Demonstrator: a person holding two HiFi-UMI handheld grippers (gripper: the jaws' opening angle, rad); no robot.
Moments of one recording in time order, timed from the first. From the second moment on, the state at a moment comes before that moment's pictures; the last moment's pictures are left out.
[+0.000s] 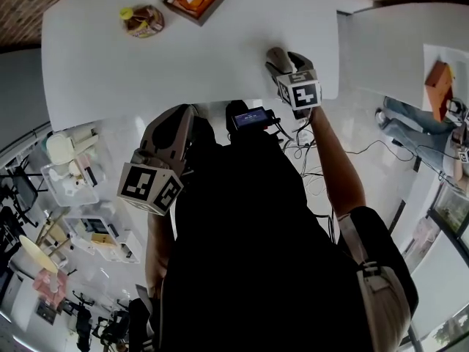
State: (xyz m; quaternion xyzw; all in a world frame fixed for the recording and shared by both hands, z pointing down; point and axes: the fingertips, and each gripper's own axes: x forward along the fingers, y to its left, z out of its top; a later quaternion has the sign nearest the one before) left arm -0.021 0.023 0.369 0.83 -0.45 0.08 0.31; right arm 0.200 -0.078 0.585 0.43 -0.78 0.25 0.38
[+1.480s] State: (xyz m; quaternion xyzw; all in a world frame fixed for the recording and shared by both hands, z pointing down) left arm -0.033 0.000 0.342 0.89 -0.38 0.05 0.26; right arm 0.117 -0.032 0.400 0.44 -0.86 0.17 0.20
